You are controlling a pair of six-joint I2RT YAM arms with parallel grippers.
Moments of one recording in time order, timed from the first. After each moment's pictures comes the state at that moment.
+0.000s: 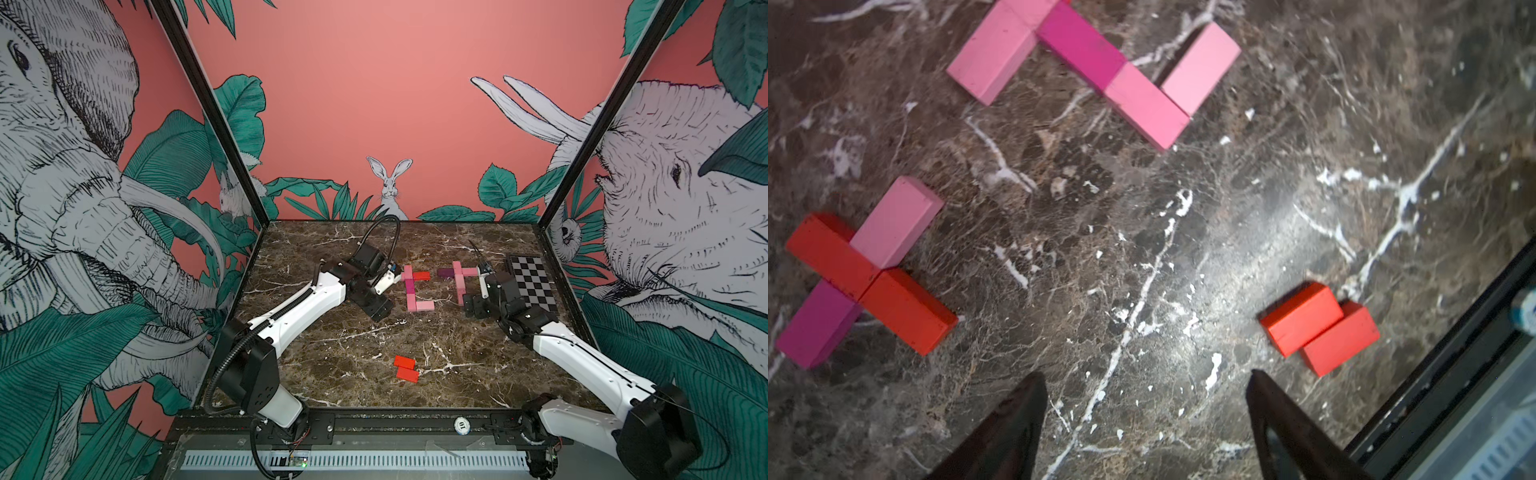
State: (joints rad) left arm -0.65 1.52 1.26 -0.92 0.17 0.28; right arm 0.47 1.13 0.74 -0.35 0.30 0.10
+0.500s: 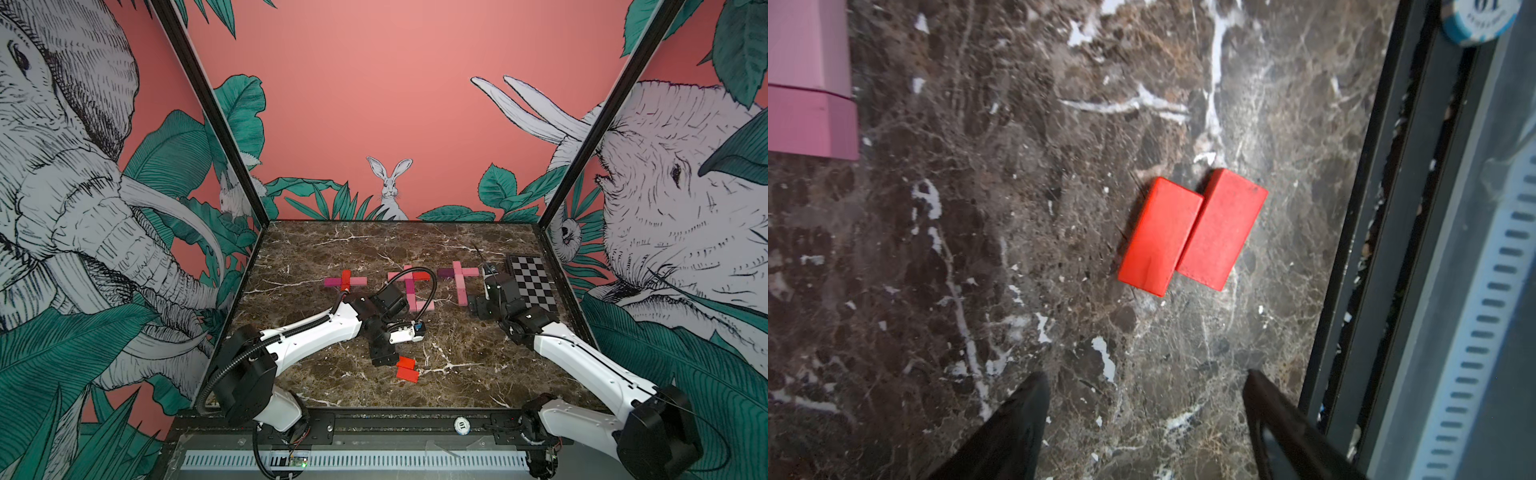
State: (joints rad) left arm -0.90 1.49 1.04 -0.89 0.21 0.58; right arm 0.46 1.13 0.74 -0.40 0.39 0.13
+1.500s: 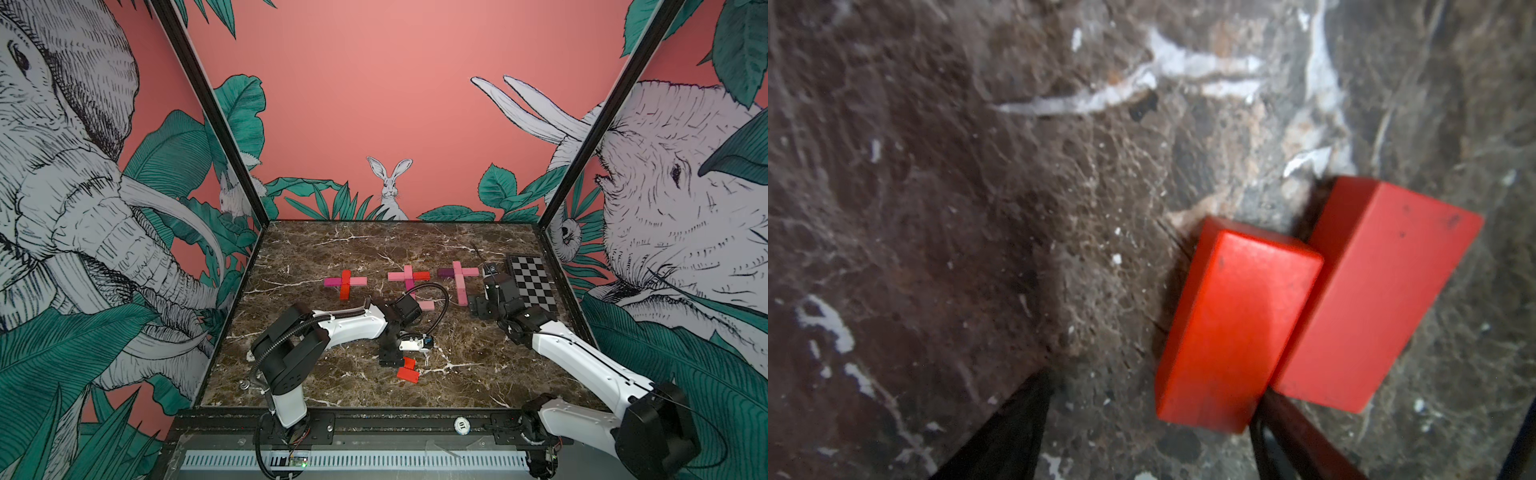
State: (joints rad) left arm -0.94 1.76 1.06 -0.71 0.11 0.72; right arm 0.46 1.15 0.74 -0.40 0.40 0.13
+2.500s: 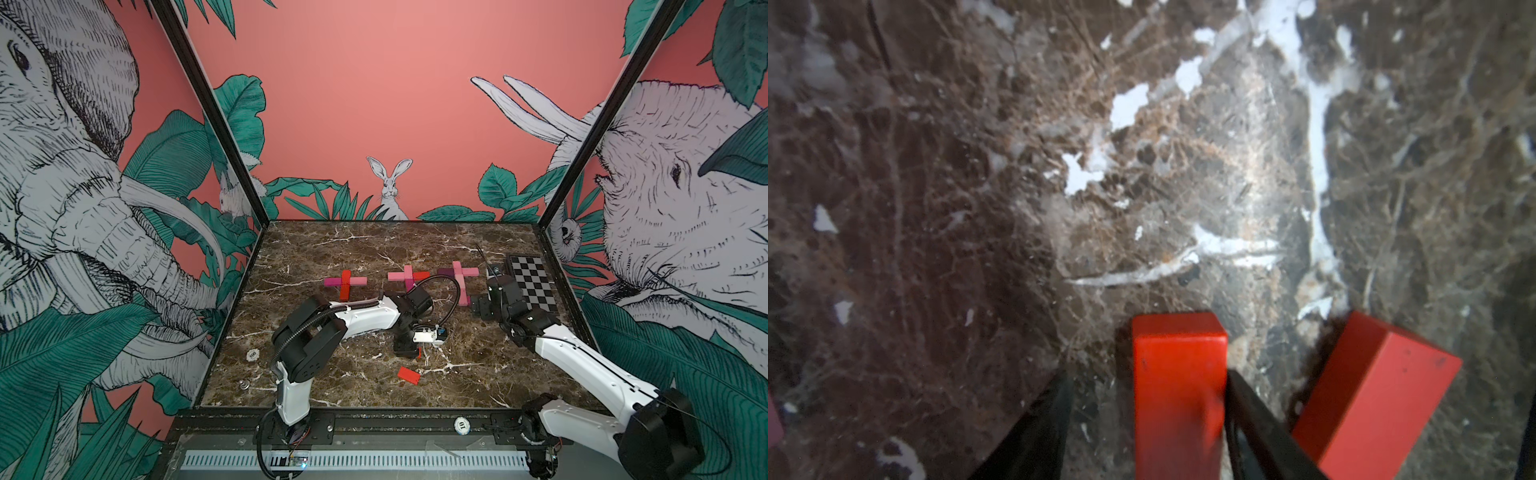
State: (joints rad) left arm -0.94 1.89 1.22 -0.71 0.22 0.71; right arm 0.45 1.11 0.72 -0.40 0.43 0.14
